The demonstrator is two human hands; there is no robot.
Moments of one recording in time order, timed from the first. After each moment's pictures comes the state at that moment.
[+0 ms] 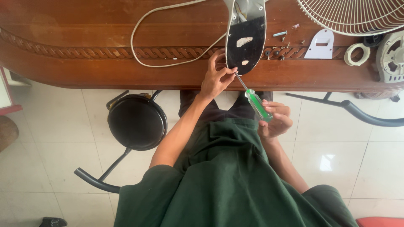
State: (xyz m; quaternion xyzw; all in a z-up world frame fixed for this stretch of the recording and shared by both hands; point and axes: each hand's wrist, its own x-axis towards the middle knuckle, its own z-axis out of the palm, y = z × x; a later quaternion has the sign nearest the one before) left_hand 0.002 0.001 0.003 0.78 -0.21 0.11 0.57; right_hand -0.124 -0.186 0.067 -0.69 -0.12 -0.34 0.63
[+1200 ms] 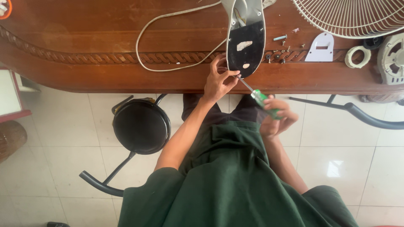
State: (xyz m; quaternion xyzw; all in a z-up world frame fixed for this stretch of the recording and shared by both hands) left_hand -0.001 -0.001 0.006 0.82 -0.20 0.14 0.51; right_hand -0.114 -0.182 0.061 -0.65 -0.08 -0.35 0.67
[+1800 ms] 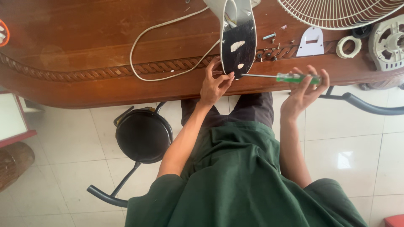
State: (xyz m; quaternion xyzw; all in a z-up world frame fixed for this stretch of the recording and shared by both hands) left_hand -0.001 -0.005 0.008 0.82 -0.22 0.13 0.52; right_hand -0.075 -0.252 0.063 -0.57 0.18 -0.30 0.74
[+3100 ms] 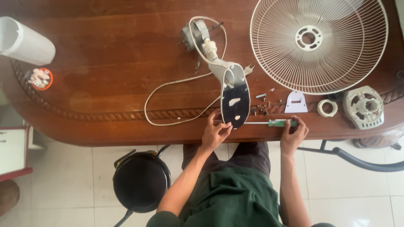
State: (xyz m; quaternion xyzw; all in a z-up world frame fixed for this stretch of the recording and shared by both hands) left_hand -0.001 -0.008 0.022 0.82 -0.20 0.16 0.51; right_hand -0.057 -0.302 0.002 -0.87 0.22 -0.26 0.36
